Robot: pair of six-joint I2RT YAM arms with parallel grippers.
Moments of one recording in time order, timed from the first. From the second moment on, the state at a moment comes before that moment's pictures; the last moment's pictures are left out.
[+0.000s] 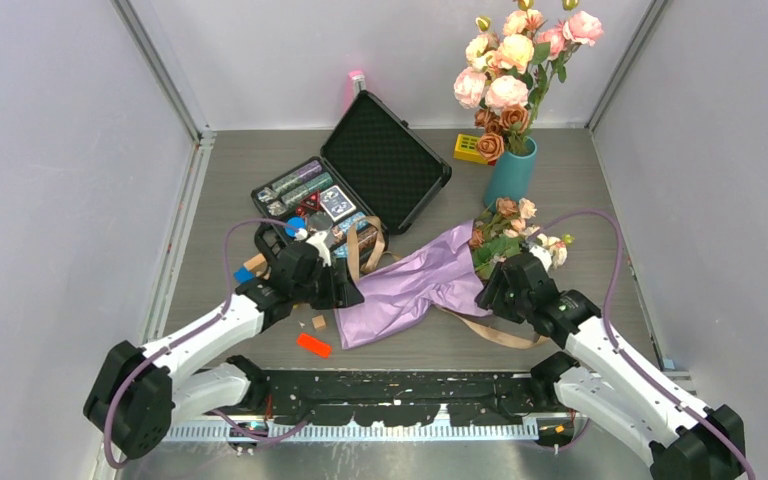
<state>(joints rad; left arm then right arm) -0.60 1.04 0.52 -0.23 0.20 -0.65 0.51 0.75 0.51 -0.67 0.15 0.82</state>
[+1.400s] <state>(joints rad) -0.60 1.36 0.67 0.08 0.33 -0.54 0.40 1.00 0.52 -0.31 0.24 0.76</state>
